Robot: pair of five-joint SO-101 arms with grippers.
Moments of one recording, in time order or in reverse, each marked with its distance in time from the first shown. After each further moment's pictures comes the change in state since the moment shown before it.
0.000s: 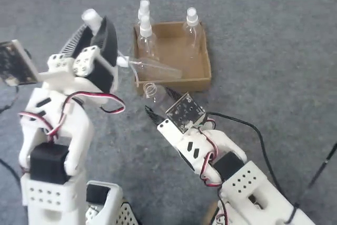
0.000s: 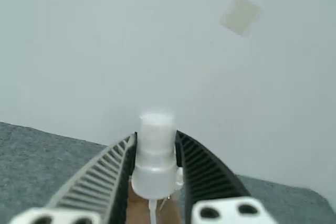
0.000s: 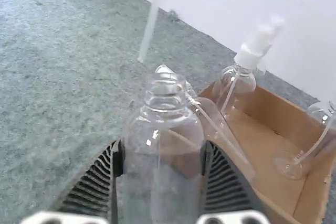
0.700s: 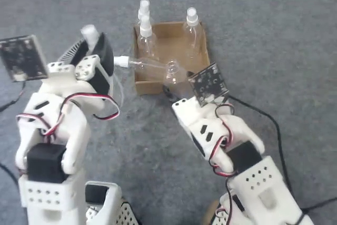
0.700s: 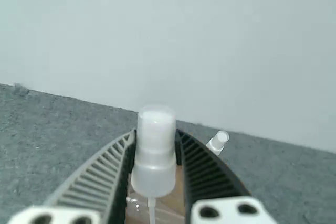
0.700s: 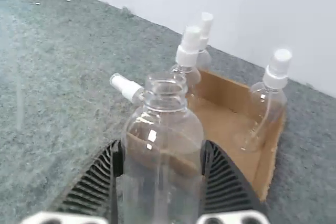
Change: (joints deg) left arm -3.6 0.0 0.0 9.1 -6.3; right arm 8.1 0.0 -15.4 18.2 -6.0
